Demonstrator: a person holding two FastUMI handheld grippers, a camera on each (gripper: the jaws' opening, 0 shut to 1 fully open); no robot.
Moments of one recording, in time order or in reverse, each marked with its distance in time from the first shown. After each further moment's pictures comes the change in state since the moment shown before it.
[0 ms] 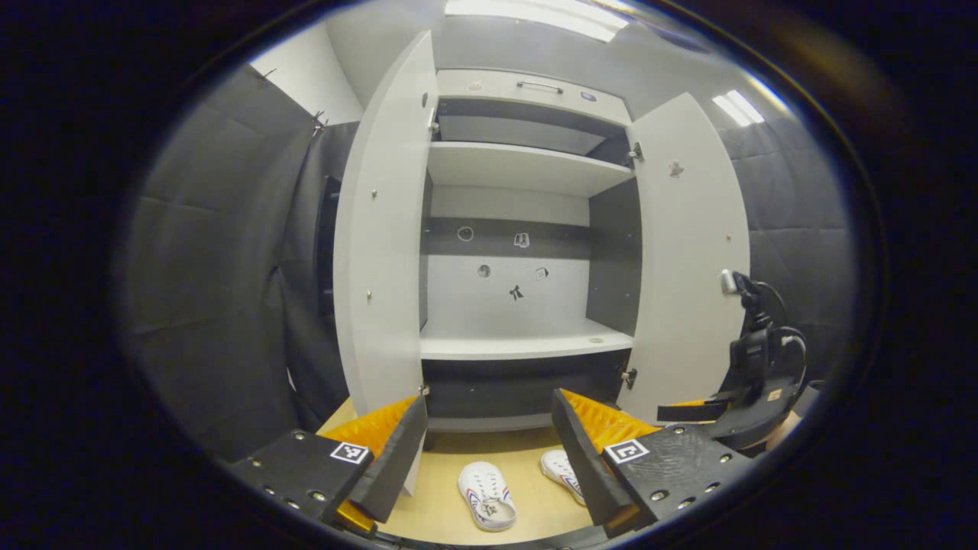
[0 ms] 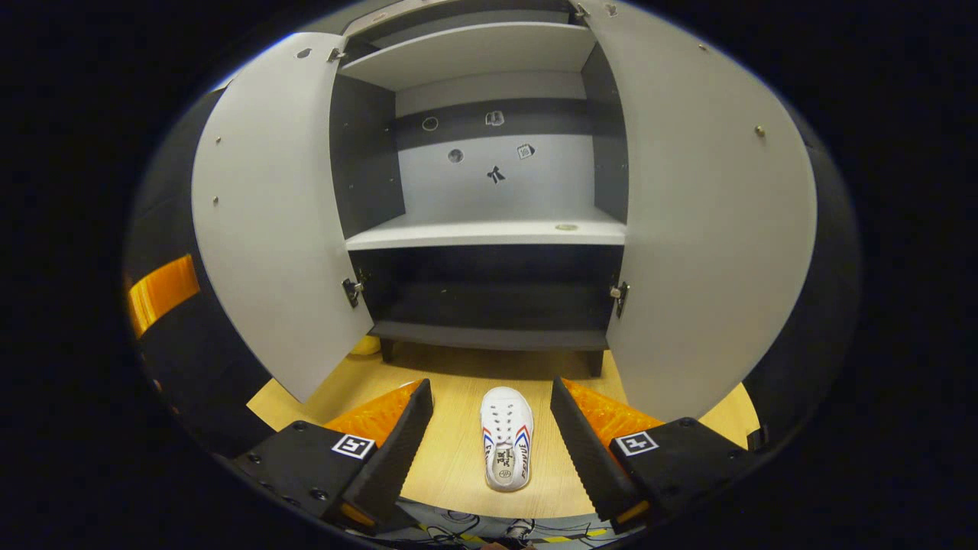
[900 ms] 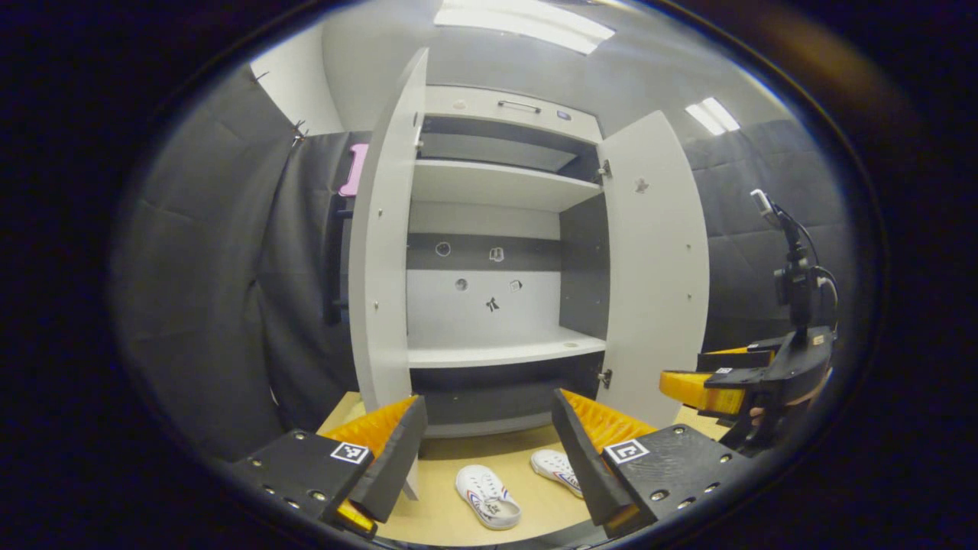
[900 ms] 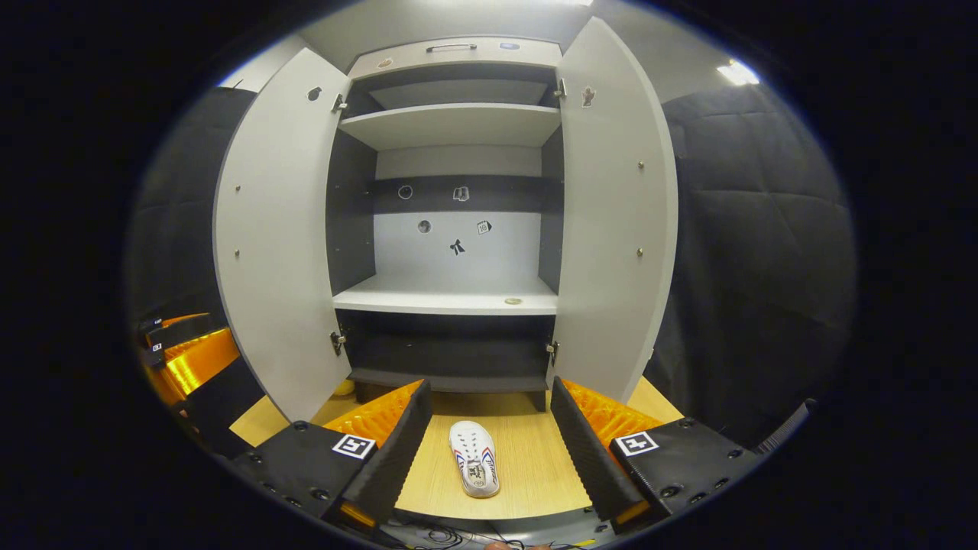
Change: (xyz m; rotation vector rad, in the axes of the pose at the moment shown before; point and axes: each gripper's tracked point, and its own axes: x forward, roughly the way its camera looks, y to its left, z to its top) left arm -0.028 0.003 0.007 0.030 -0.075 -0.161; right arm -0.123 -0.007 0.060 0.000 -0.274 -0.264
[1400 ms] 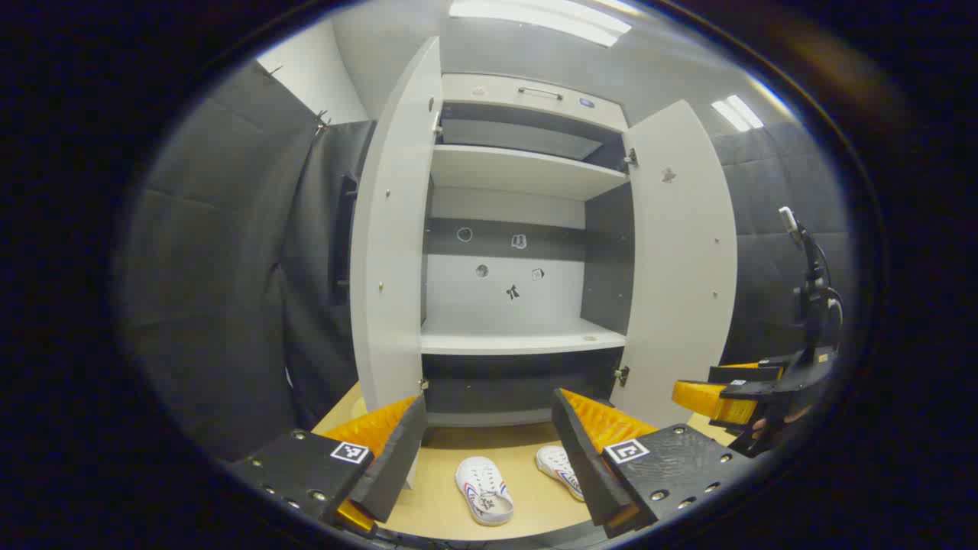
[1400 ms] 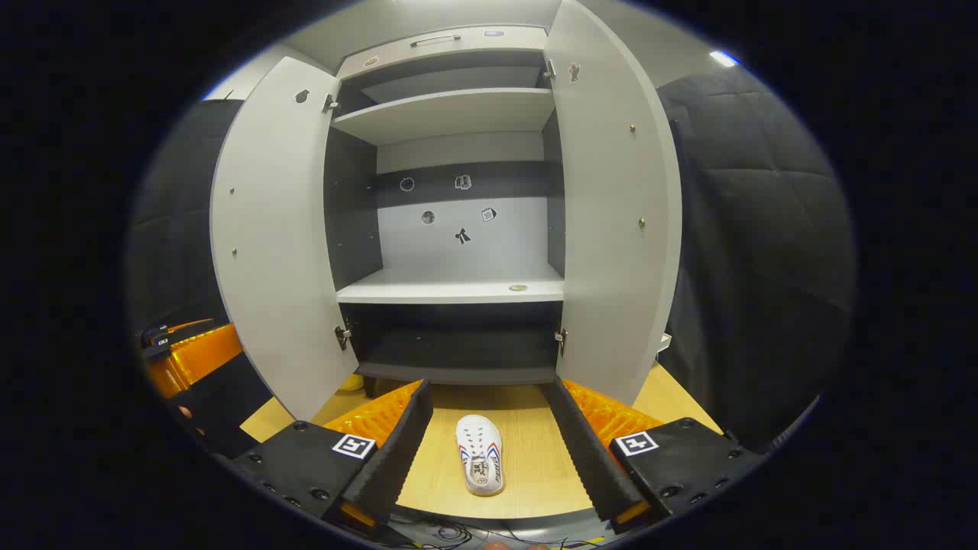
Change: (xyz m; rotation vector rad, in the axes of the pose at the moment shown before) left arm 0.002 0.000 -0.011 -0.031 0.044 0.097; right arm 0.011 -0.001 -0.014 0.048 0.029 0.076
